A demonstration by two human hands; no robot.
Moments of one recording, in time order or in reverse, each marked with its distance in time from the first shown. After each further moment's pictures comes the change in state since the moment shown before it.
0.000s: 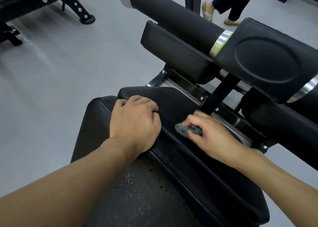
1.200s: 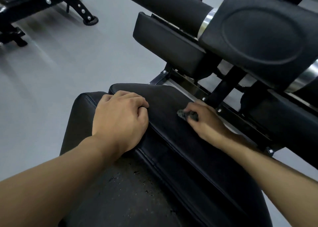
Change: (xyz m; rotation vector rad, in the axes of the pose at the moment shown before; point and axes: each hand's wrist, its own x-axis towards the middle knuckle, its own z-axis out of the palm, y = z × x) left_hand 0.000 0.001 -0.002 -0.009 0.044 -0.041; right_hand 0.036 0.055 0.022 0.040 0.143 0.081
